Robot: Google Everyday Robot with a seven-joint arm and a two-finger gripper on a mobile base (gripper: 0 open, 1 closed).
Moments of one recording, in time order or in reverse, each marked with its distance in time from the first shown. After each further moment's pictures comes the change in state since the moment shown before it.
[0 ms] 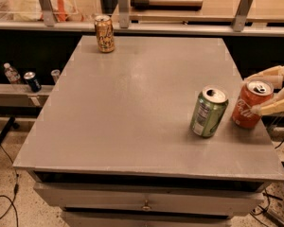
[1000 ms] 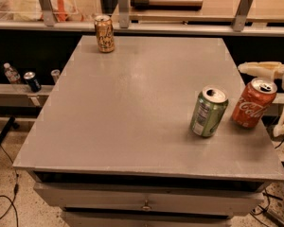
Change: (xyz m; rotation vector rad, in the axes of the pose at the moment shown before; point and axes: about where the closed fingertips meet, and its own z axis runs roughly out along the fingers) arm 0.001 0.003 0.008 -0.025 -0.008 0.003
